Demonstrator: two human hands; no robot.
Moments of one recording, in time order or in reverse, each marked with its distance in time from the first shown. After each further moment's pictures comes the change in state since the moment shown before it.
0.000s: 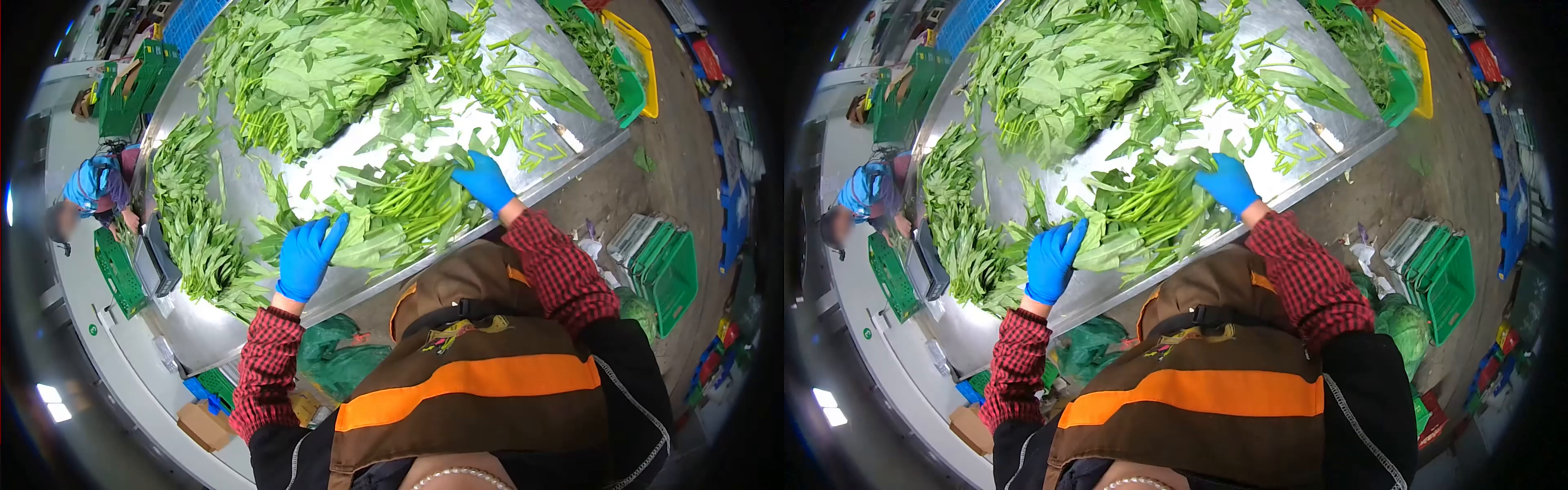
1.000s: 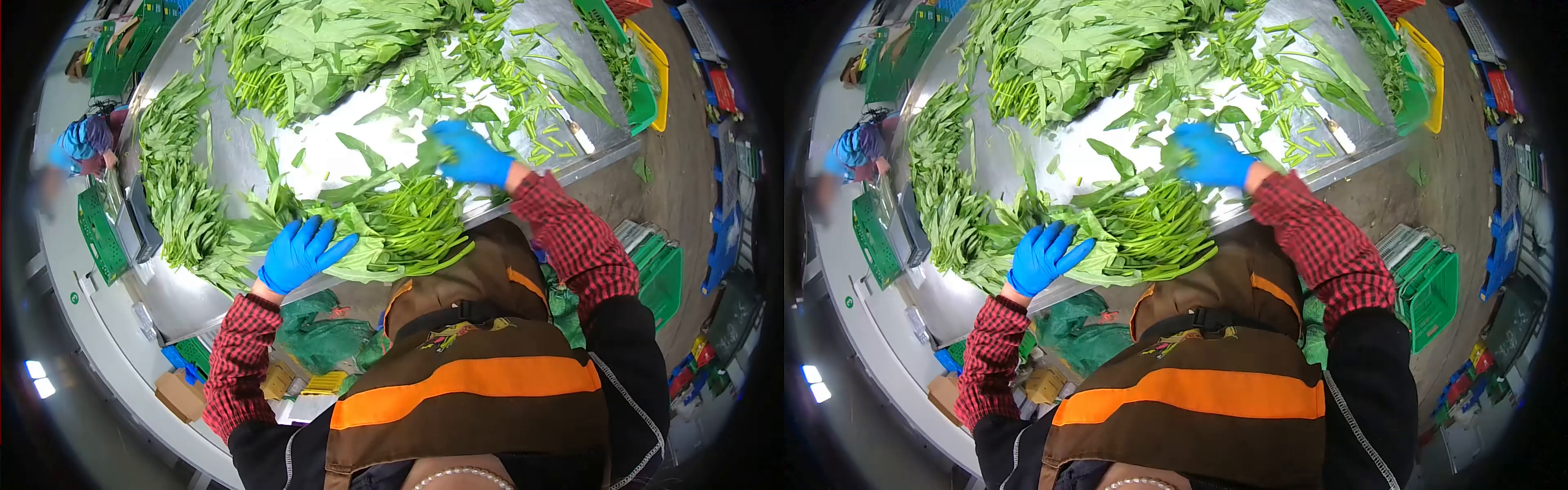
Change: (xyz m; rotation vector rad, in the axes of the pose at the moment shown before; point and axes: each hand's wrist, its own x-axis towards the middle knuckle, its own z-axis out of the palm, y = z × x) left_hand -0.029 0.002 0.004 0.129 0.070 0.312; right_hand 0.045 0.005 0.004 -0.425 -0.330 -0.605
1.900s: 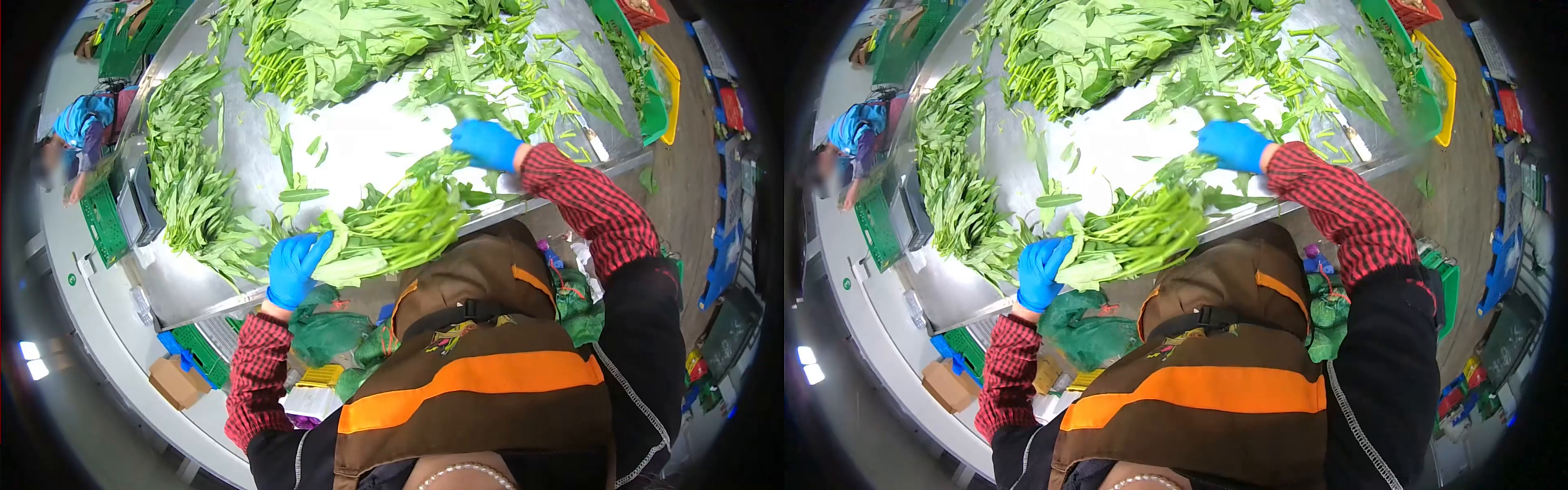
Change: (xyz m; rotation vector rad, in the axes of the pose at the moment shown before) left_hand -0.060 0.034 0.007 -0.378 -0.006 -0.457; right_hand 0.020 0.032 0.000 -0.475 -0.313 -0.323
